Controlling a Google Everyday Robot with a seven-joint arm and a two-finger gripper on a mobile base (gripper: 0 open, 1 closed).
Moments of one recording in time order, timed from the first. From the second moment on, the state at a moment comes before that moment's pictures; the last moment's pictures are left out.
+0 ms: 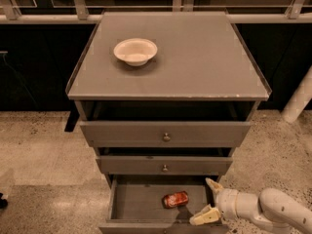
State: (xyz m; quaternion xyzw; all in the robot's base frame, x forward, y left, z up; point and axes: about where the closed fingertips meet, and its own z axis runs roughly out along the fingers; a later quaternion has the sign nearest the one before) arm 0.442 -0.178 0.431 -0.38 0.78 0.31 0.39
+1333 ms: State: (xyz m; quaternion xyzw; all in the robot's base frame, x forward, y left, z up) arm 0.468 -0.165 0.342 -0.35 0.77 0.35 0.40
